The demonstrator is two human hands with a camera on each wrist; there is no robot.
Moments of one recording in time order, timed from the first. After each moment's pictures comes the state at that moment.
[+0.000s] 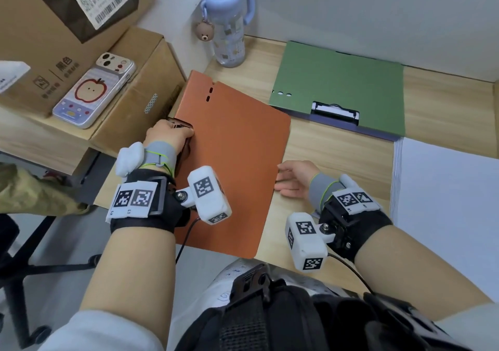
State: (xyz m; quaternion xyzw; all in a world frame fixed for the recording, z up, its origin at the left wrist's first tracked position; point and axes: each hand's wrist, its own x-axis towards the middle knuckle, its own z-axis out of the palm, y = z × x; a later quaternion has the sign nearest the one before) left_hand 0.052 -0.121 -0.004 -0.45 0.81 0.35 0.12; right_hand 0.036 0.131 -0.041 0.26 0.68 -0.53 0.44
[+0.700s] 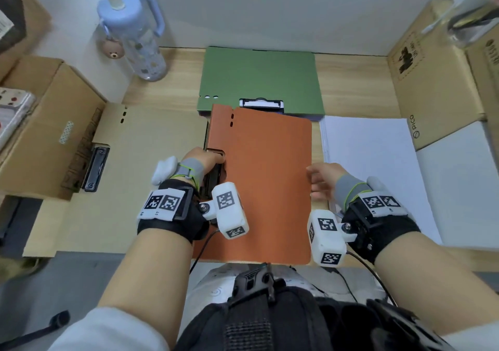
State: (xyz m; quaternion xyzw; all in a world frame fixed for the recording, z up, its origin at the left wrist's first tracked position) left_hand 0.034 0.042 -0.024 -0.31 0.78 0.46 0.28; right_hand 0.057 0.287 -0.029 0.41 0.70 -0.51 0.29
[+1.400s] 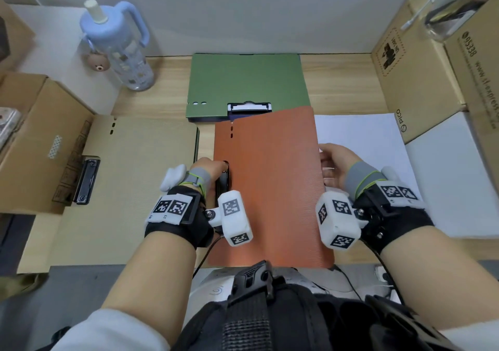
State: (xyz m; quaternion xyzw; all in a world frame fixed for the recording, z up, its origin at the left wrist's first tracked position) left_hand 0.035 0.072 -0.030 -0.31 0.79 0.42 0.33; right_hand 0.047 0.318 -0.012 0.39 0.66 -0.59 0.25
